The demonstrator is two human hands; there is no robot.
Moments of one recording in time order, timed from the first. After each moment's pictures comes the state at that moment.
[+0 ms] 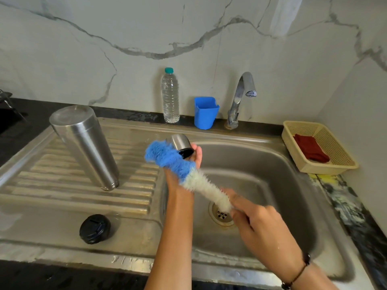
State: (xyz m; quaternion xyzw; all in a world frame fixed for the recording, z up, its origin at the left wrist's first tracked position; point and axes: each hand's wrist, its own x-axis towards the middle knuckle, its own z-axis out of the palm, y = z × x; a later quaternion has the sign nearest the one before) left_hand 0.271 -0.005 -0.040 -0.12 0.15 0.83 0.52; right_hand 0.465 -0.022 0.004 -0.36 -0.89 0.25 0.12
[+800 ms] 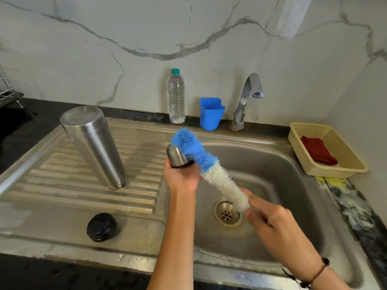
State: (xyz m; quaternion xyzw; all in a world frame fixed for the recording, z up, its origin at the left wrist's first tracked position) left_hand 0.264 -0.002 -0.040 -0.15 0.13 0.87 0.45; right_hand 0.475 -0.005 -0.006 -0.37 -0.86 0.31 0.16
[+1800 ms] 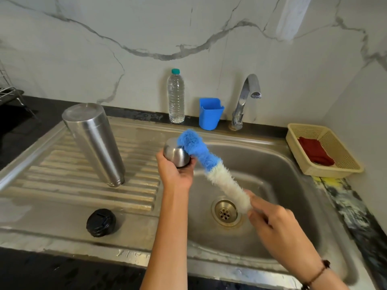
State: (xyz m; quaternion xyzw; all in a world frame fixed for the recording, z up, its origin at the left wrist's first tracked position) left_hand 0.257 -0.007 -0.033 -0.15 0.25 0.87 0.41; right_hand 0.481 -0.011 0.000 -0.40 -0.86 0.29 0.12
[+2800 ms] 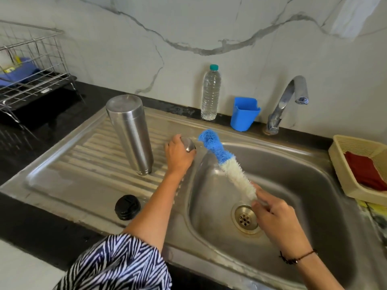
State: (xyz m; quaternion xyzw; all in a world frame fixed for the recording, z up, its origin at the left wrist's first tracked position) left_hand 0.167 -0.008 -0.086 0.22 0.89 0.40 0.04; right_hand 0.431 0.018 -0.026 -0.41 -0.82 0.38 0.12
